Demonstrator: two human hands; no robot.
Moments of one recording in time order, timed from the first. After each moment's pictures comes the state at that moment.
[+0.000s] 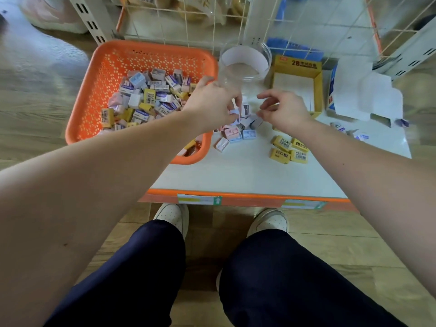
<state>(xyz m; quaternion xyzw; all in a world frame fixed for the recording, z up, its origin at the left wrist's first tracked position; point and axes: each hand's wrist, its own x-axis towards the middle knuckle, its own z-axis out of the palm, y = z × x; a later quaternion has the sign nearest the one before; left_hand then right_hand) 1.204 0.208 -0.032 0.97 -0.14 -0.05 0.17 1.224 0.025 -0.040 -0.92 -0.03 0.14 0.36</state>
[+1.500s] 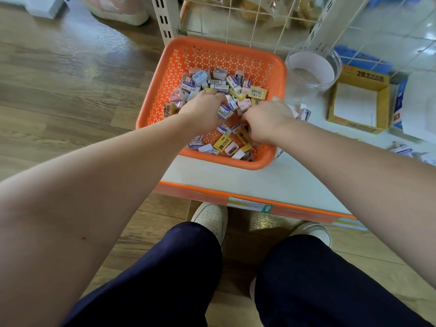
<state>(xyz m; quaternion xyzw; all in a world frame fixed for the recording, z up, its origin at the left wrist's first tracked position) 1.180 0.338 -0.057 0.98 -0.01 -0.13 0.15 1.203 0.184 -0.035 -0.92 -0.33 0.15 -0.12</state>
